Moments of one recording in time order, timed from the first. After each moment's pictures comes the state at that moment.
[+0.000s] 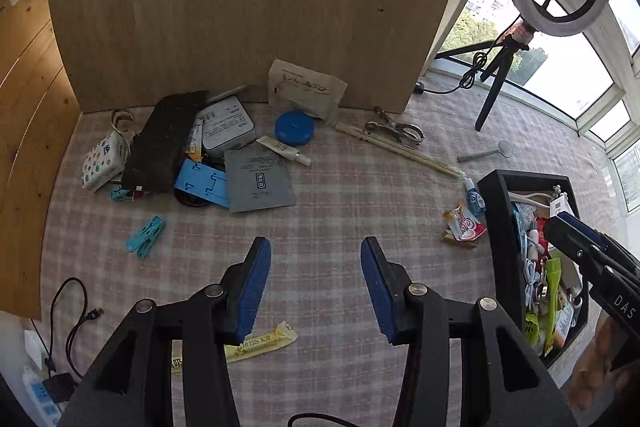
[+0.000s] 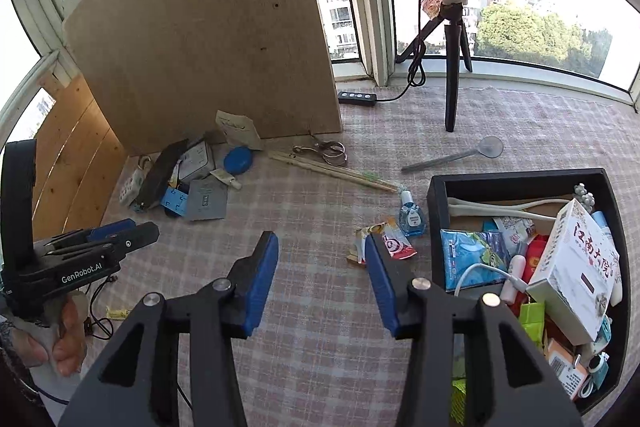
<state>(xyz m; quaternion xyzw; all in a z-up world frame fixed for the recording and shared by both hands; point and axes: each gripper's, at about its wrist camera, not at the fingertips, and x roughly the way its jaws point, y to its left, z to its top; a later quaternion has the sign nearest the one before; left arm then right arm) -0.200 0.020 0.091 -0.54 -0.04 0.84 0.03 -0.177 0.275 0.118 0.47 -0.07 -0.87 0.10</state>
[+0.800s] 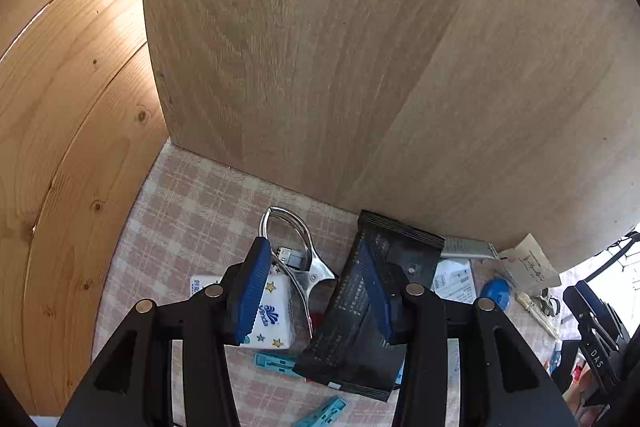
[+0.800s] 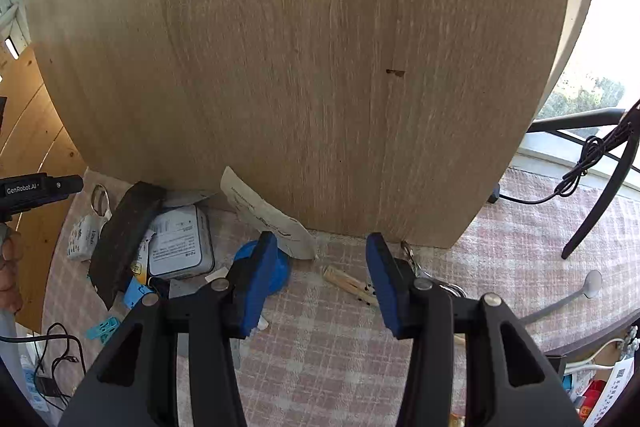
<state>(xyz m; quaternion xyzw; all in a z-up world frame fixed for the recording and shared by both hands) -0.369 -0.184 0.030 -0.55 -0.14 0.82 -0.10 -0.360 0.137 0.044 0.49 0.03 -0.87 0.12</state>
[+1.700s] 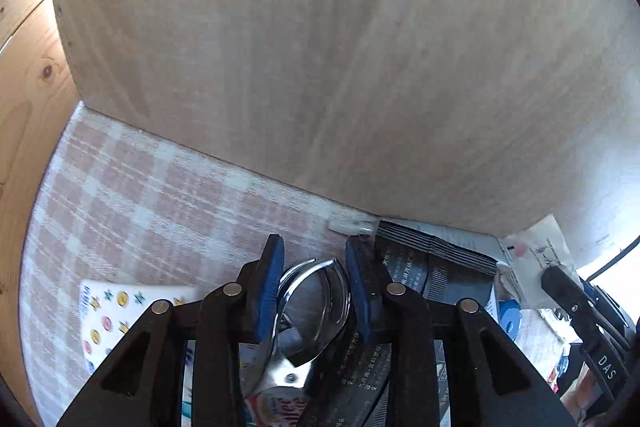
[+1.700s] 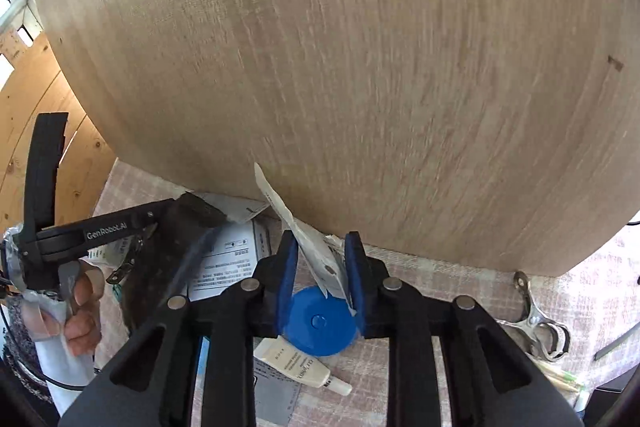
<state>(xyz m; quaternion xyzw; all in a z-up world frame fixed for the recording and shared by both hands) -0.372 -0.123 -0.046 -0.56 -0.14 0.82 -0.05 -0.375 0.094 0.002 0.52 -0.02 -0.83 0.21</state>
